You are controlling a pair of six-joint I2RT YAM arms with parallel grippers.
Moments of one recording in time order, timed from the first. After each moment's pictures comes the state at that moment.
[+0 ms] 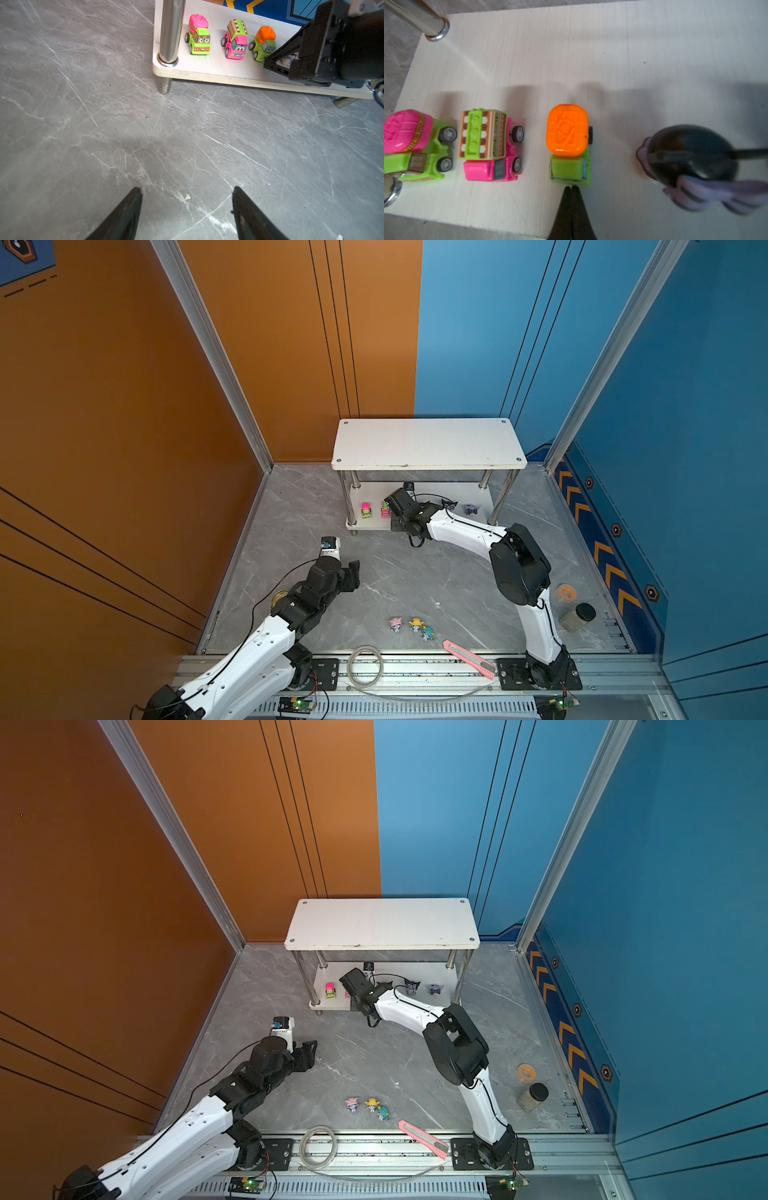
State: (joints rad) left arm -0.53 0.77 0.35 -0.19 -0.23 -0.47; right arm 0.77 2.12 1.66 -0.48 0.35 0.65
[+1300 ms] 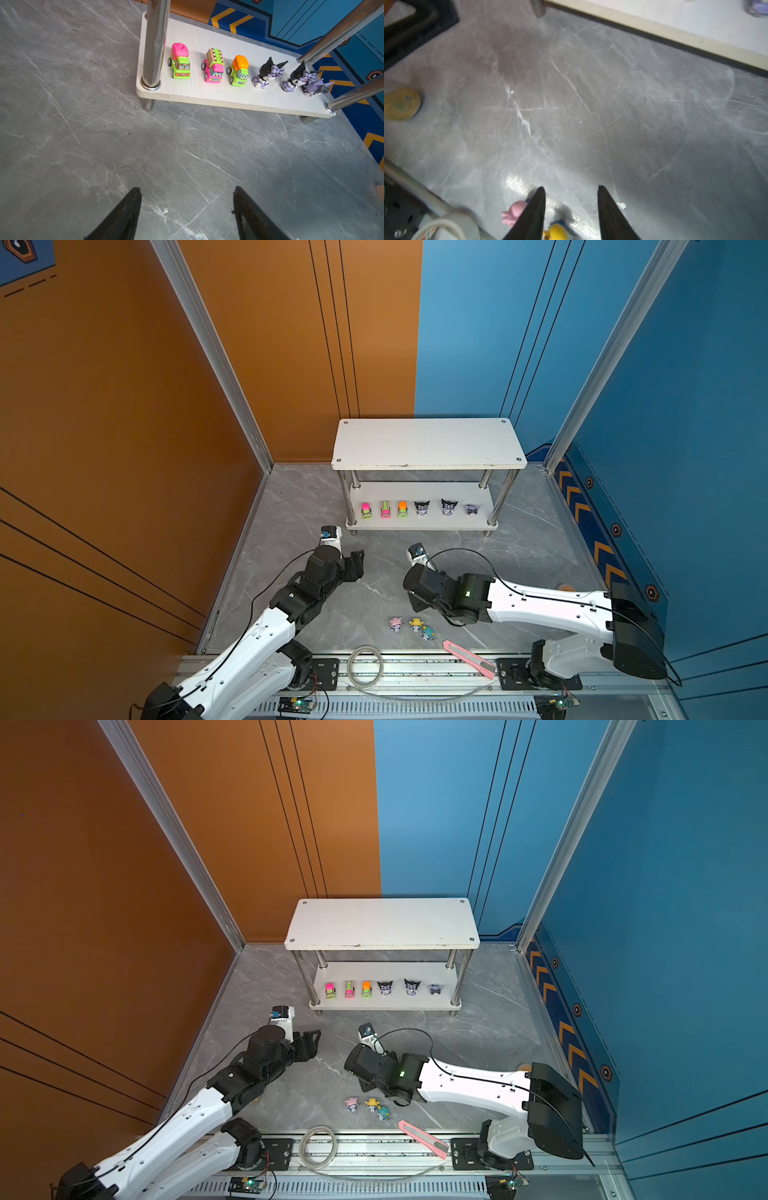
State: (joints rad) left arm -0.51 0.80 0.45 -0.21 -0.16 -0.51; right arm 1.25 1.44 1.01 -0.57 0.38 0.68
